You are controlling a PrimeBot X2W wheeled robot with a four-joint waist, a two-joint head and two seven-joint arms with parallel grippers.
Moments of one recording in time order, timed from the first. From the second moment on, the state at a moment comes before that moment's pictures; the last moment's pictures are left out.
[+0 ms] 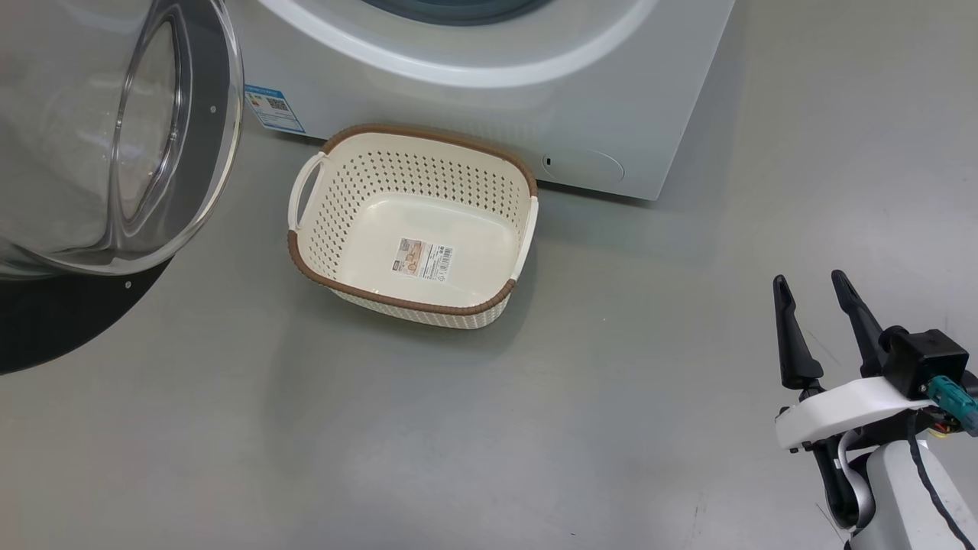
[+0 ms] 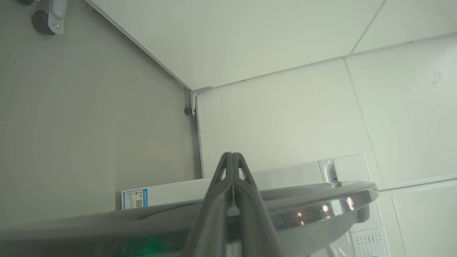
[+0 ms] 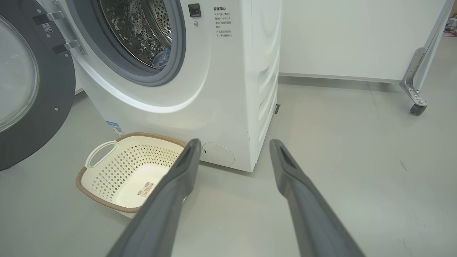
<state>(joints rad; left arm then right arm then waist) -0.32 0.37 0.67 0.44 -1.61 -0.07 0.29 0.00 -0.13 0.09 0.23 0.23 0.12 -0.26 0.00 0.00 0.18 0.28</state>
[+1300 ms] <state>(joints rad) -0.26 0.35 0.49 0.38 -1.73 -0.11 0.70 0.00 -0.11 0.08 0.24 0.23 0.12 -0.26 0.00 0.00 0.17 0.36</state>
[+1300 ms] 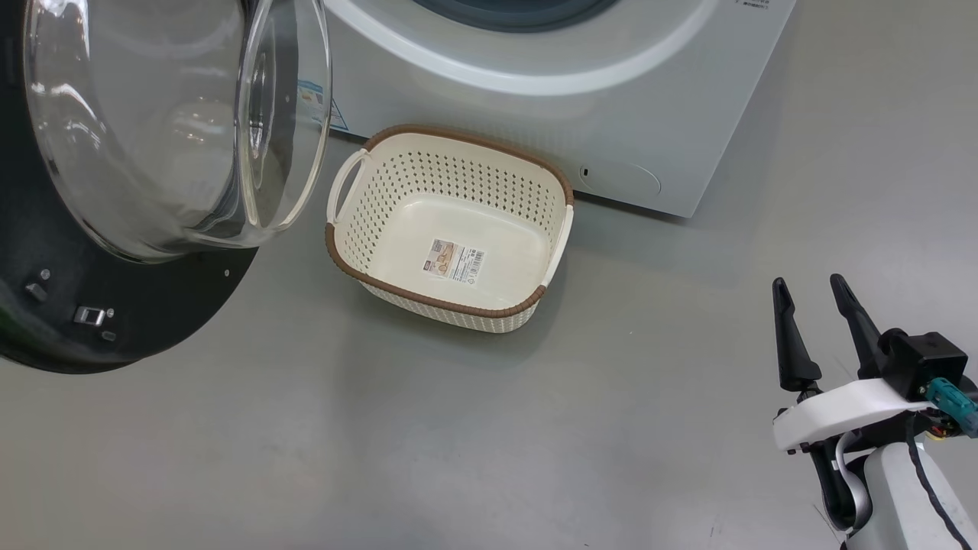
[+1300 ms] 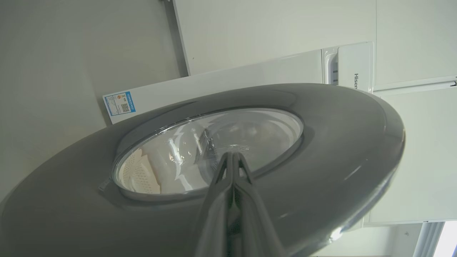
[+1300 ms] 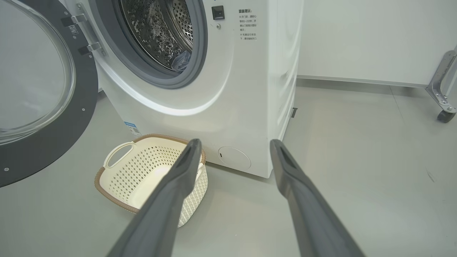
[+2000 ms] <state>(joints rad) -0.23 0.28 0.39 0.24 -1.81 -0.12 0.89 0.00 -0.09 0.10 0.27 0.25 0.12 -0.26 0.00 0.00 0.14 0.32</state>
